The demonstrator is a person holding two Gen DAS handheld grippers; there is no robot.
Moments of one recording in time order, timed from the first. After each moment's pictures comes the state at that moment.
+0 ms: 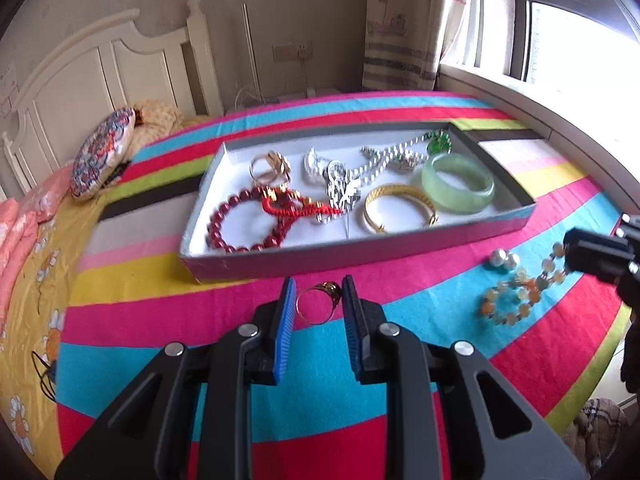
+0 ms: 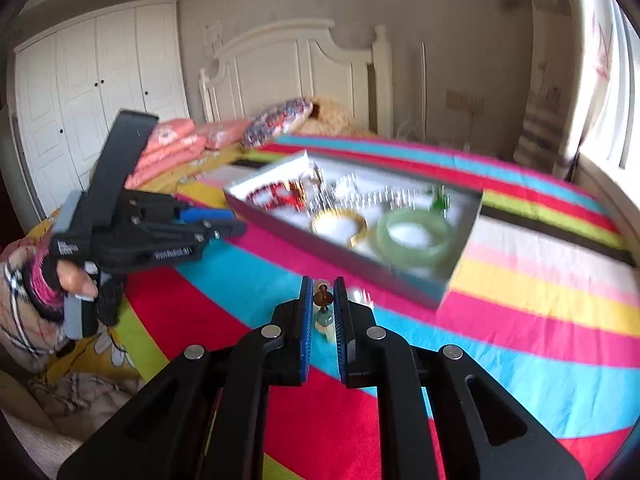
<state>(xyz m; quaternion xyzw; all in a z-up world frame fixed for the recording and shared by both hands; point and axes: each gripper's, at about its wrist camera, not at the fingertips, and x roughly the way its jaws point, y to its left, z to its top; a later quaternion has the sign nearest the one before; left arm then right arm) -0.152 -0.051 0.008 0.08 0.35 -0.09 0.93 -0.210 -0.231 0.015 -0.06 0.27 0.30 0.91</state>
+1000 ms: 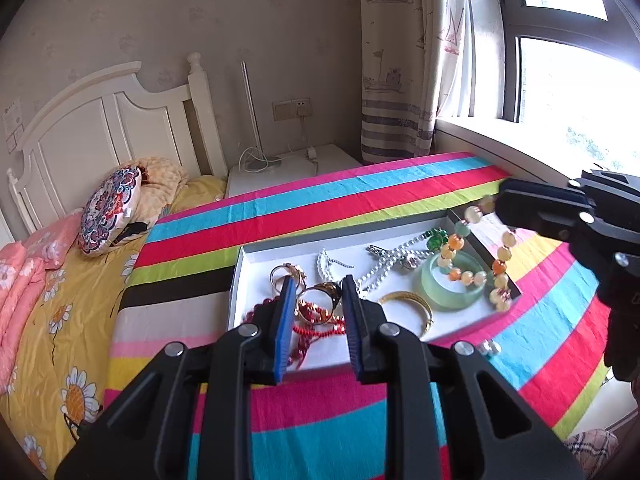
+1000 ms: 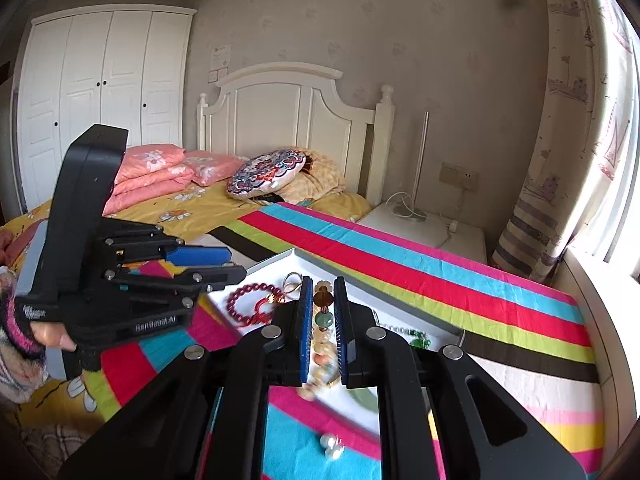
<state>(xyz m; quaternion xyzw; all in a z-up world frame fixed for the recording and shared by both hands) -0.131 -0.047 0.084 0.09 0.28 -0.10 0.95 -0.160 -0.182 0.096 -0.11 0.19 0.28 0.94</state>
